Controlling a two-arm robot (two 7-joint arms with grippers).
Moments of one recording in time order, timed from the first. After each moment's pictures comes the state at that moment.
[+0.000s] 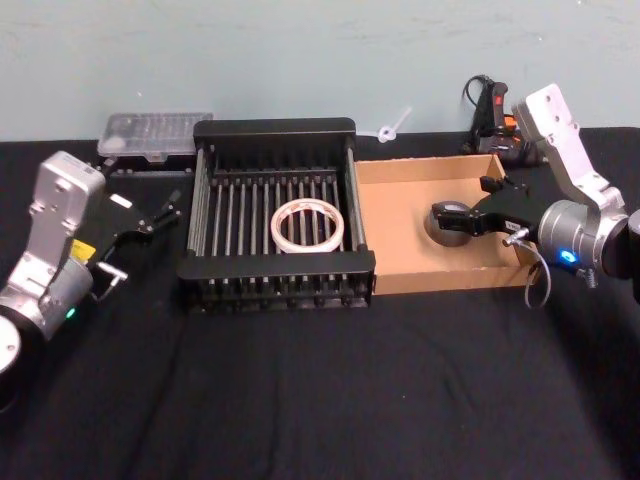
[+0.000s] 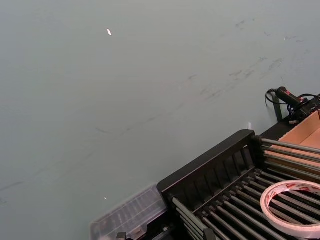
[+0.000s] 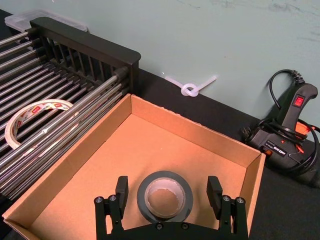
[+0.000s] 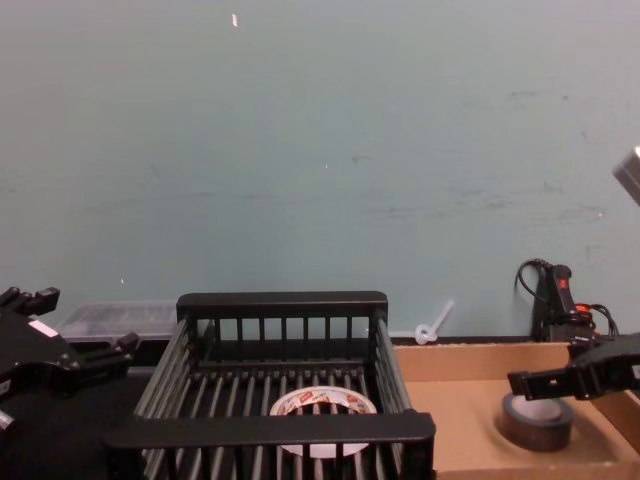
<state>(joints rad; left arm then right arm) -0.20 0.60 0.45 -1.41 -0.25 -0.12 0.03 0.46 0.44 -0.43 -1.24 0.30 0.37 0.36</state>
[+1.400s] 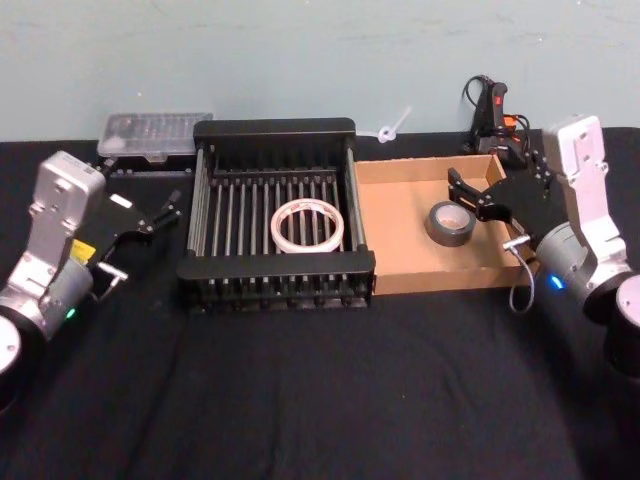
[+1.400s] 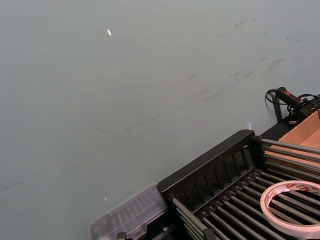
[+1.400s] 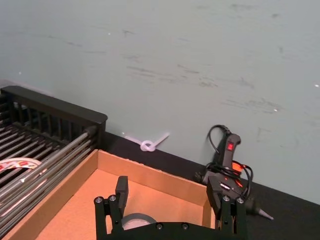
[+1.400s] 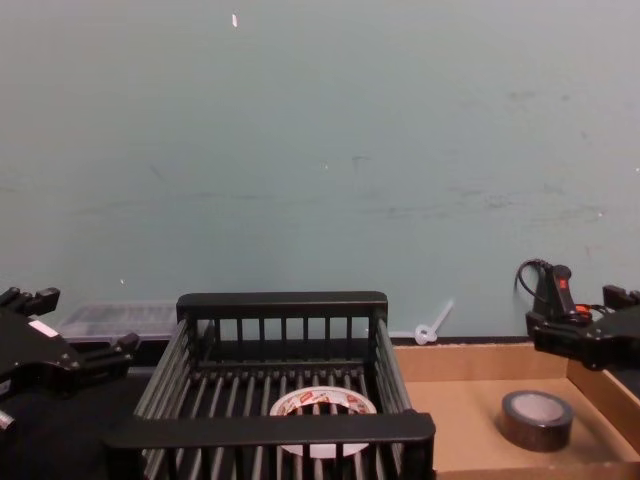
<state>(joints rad) -0.20 0.60 0.45 -1.41 -0.25 -0.12 0.03 0.26 0.32 -0.29 -1.31 0.16 -0.02 0.13</state>
